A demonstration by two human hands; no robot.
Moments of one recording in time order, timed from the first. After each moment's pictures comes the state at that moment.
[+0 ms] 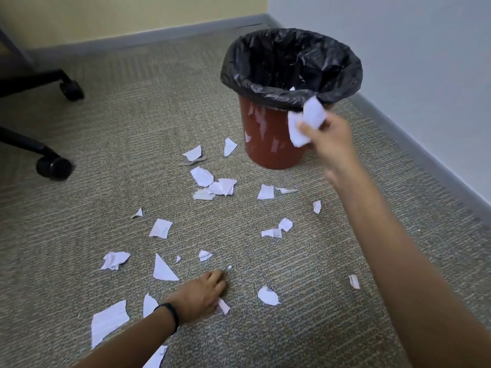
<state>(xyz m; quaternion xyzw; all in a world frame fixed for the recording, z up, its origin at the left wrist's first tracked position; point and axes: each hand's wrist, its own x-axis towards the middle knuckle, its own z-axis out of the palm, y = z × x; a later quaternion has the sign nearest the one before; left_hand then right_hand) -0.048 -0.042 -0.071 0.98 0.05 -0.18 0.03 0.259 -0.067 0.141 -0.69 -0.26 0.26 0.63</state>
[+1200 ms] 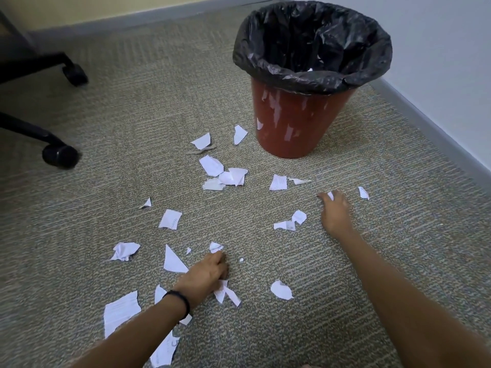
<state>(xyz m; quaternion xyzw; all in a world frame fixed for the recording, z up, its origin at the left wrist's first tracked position) -0.043 -0.025 -0.076 0.93 0.22 -0.17 0.22 0.287 -0.120 -0.088 -0.92 -0.34 0.17 0.10</state>
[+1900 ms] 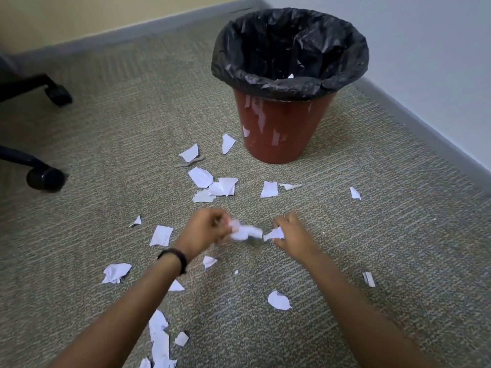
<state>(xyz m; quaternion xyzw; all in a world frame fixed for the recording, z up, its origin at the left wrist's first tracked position) 0.034 0.025 0.019 0.77 0.38 0.01 0.51 0.212 -0.109 -0.084 -0.85 -0.45 0.25 0.12</state>
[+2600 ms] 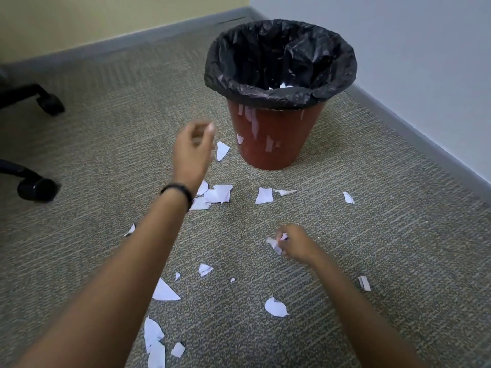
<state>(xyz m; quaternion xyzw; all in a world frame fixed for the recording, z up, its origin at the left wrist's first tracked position) 0.111 0.080 0.100 0.70 0.42 0.34 0.47 0.224 -0.113 -0.059 -0.83 -0.33 0.40 0.22</state>
